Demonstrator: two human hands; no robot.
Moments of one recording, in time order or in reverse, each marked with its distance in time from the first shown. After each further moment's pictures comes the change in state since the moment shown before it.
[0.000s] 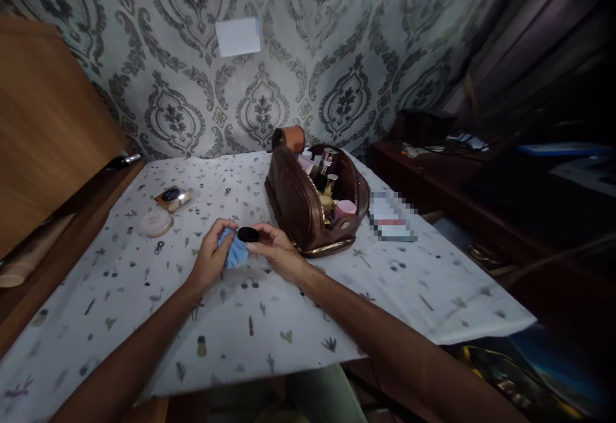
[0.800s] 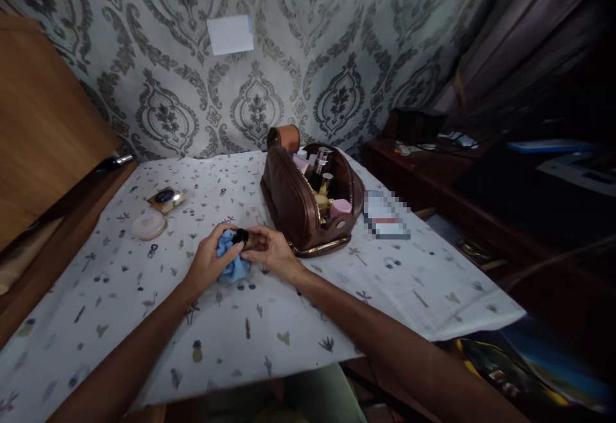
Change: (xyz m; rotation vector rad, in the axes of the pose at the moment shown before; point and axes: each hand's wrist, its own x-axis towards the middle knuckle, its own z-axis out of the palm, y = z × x) left_hand -0.004 0.006 -0.003 0.094 -0.171 -0.071; right_hand 0.006 0.014 -0.014 -0.334 -0.011 -0.044
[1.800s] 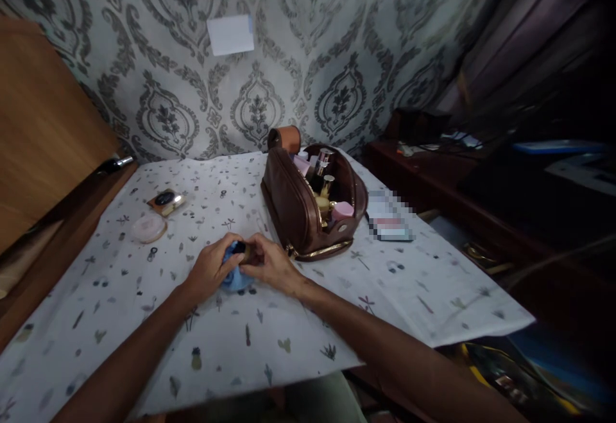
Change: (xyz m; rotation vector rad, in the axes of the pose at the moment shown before) left_hand -0.002 -0.005 -0.004 0.206 -0.178 0.147; right_hand -0.017 -0.016 0.006 -0.302 -0.047 -0.080
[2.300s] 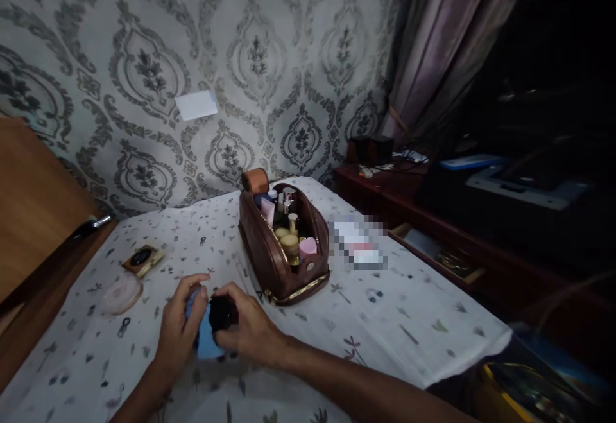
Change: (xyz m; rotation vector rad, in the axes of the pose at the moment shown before) left_hand 0.010 0.035 -0.001 -0.086 0.437 -0.061; right_hand -0.015 -0.028 0.000 0.120 0.000 -0.079
